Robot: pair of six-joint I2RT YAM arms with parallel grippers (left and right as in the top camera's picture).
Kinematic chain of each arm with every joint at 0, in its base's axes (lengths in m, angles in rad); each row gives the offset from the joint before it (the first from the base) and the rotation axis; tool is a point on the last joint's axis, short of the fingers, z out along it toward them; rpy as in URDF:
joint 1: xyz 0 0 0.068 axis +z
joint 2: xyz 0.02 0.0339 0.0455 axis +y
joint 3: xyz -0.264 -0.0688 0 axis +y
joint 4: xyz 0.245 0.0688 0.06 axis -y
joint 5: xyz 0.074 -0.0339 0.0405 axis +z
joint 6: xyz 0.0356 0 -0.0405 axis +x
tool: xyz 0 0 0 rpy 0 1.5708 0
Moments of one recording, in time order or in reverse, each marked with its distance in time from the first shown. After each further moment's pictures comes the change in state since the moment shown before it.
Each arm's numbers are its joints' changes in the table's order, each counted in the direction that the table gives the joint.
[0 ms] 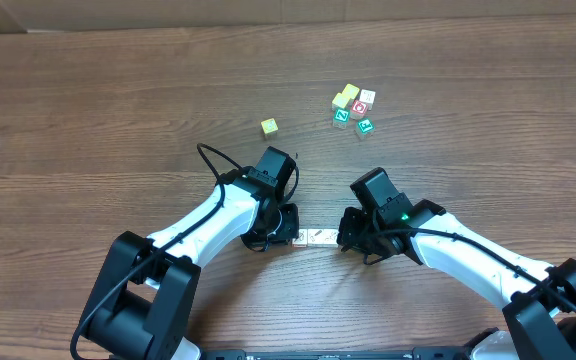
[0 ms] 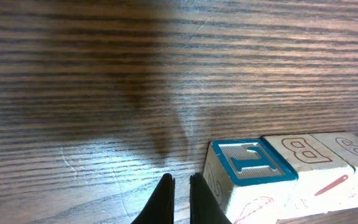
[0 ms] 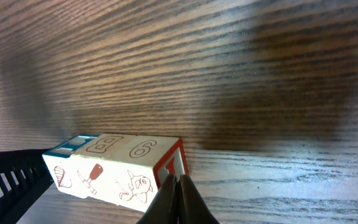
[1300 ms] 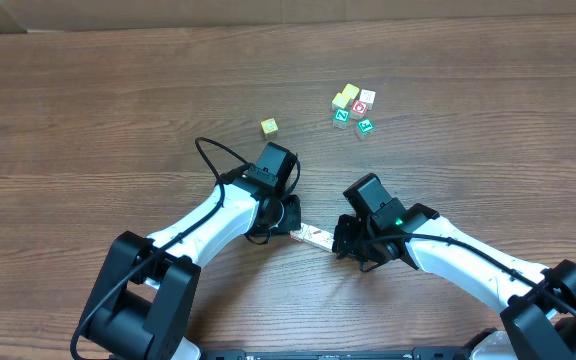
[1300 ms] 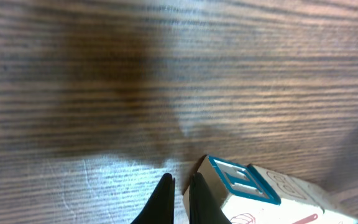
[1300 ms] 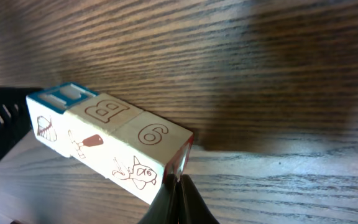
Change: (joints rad) left arm 0.000 0.000 0.000 0.105 0.043 0.000; right arm 0.047 0.000 0.002 -0.014 0.030 0.008
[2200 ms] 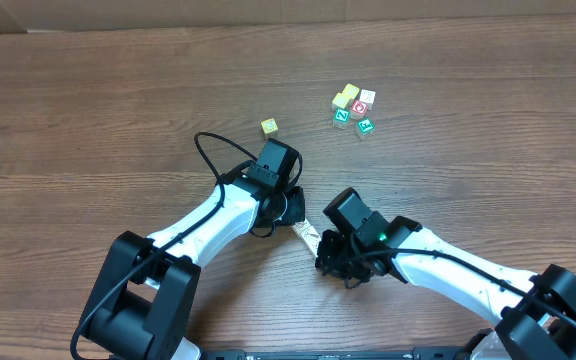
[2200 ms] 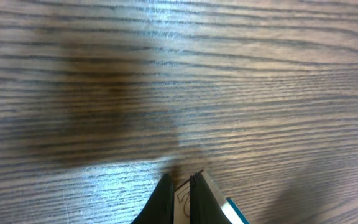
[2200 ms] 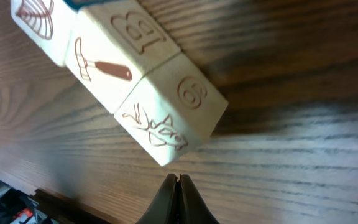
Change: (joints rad) left arm 0.000 0.000 0.000 0.112 0.008 0.000; right arm 0.132 0.000 0.002 0.009 0.069 0.171
